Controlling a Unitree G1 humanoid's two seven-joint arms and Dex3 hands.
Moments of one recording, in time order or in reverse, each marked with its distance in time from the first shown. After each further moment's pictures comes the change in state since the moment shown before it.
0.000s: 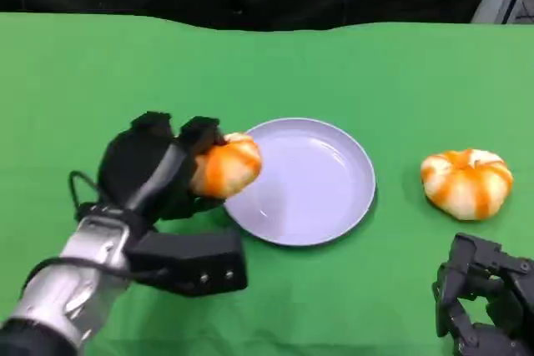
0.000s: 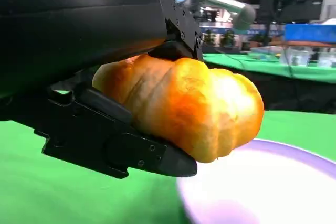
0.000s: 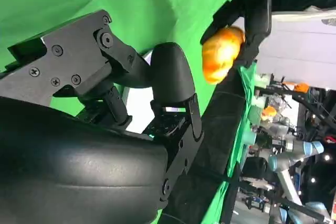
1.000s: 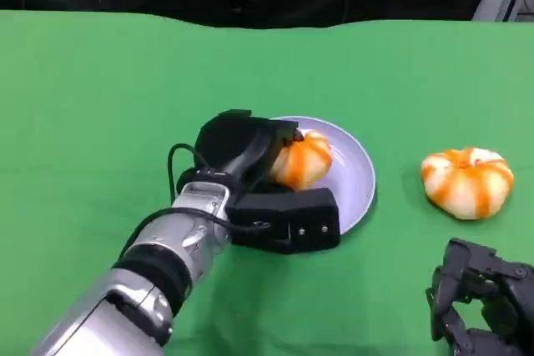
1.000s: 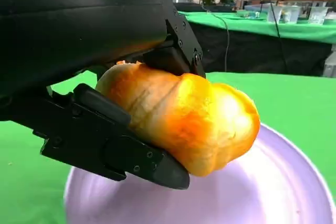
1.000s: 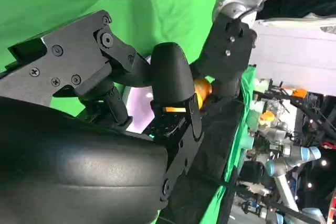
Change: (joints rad) left arm -0.361 -0.338 -0.094 0.642 -0.038 0.008 0.067; right arm 0.011 0.001 0.017 0.000 -0.016 -0.034 -0.002
